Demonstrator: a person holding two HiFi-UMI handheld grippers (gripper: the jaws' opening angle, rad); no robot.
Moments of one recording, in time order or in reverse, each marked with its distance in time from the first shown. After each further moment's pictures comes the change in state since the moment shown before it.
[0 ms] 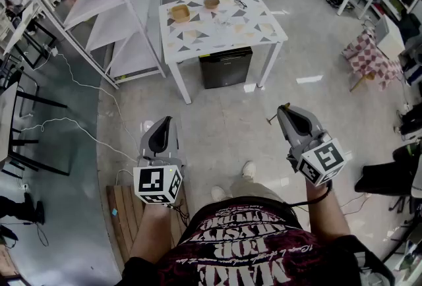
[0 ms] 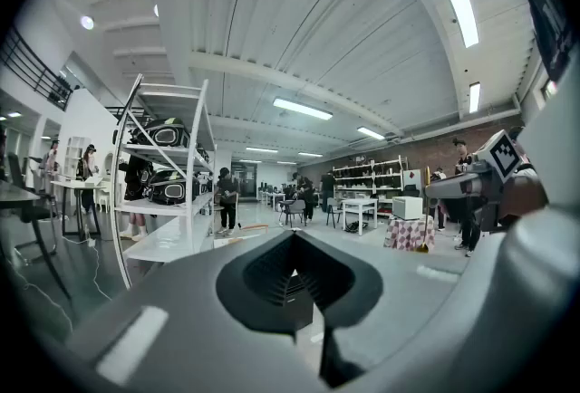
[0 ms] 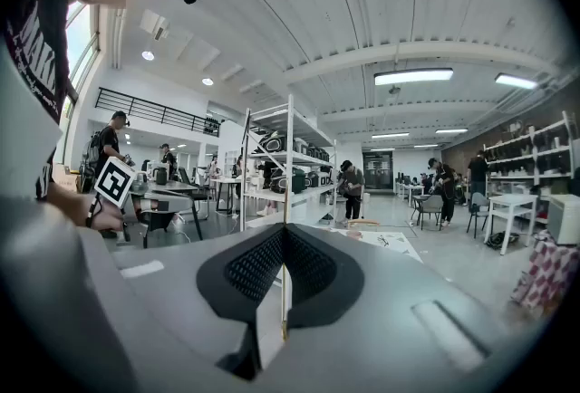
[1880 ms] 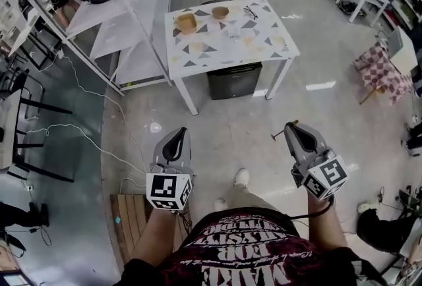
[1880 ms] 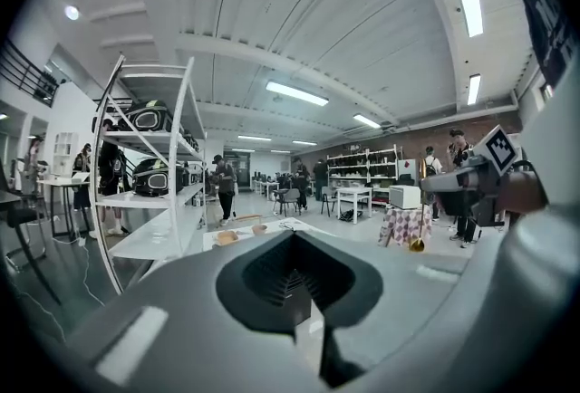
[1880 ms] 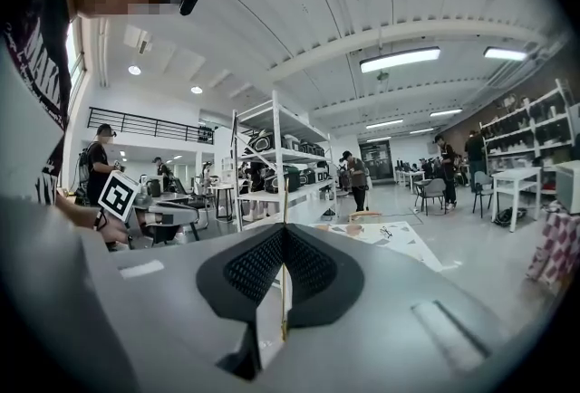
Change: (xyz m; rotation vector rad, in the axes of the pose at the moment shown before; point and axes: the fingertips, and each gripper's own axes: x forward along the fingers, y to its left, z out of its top) left arm 0.098 0.000 -0.020 0.011 0.079 -0.051; right arm 0.057 -0.067 -0.018 0.108 -0.001 0.012
